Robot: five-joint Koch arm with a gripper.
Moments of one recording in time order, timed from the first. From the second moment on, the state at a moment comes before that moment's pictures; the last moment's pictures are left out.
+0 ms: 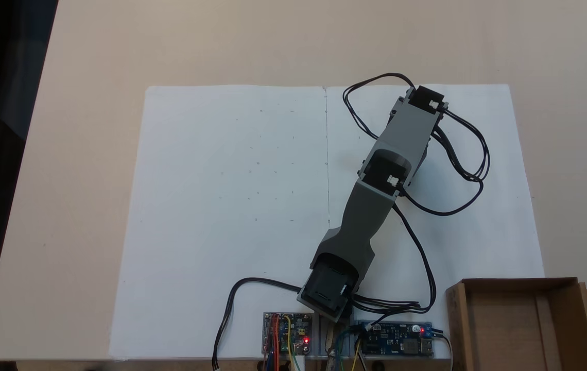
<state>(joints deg) 28.9 65.2 86.1 47.5 -19.2</state>
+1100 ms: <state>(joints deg) 63.8 89.6 86.5 28.3 -13.4</state>
